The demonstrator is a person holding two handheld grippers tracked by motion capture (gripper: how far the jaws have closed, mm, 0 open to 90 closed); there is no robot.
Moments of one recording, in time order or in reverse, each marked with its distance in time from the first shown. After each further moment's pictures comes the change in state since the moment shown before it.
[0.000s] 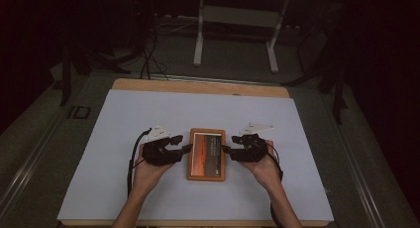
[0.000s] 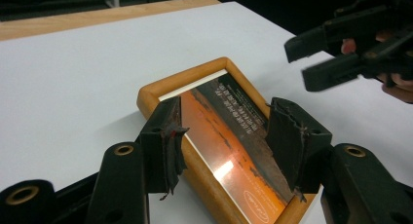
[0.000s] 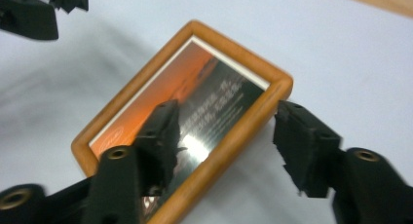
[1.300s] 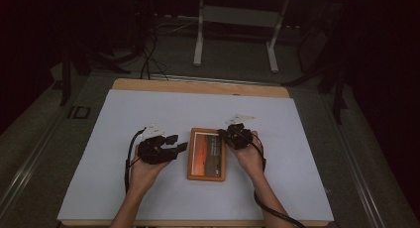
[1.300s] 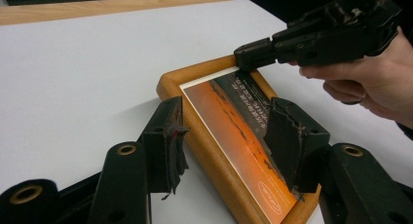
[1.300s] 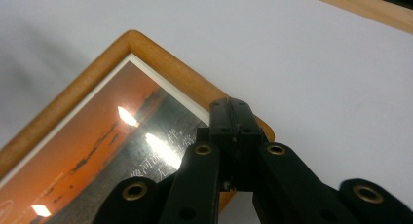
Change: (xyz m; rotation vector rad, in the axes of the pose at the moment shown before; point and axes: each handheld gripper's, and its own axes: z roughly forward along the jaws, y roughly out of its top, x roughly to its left) left arm 0.014 -0.005 -0.004 0.016 0.021 -0.063; right arm -0.020 0.010 0.065 0.008 -0.111 -0.009
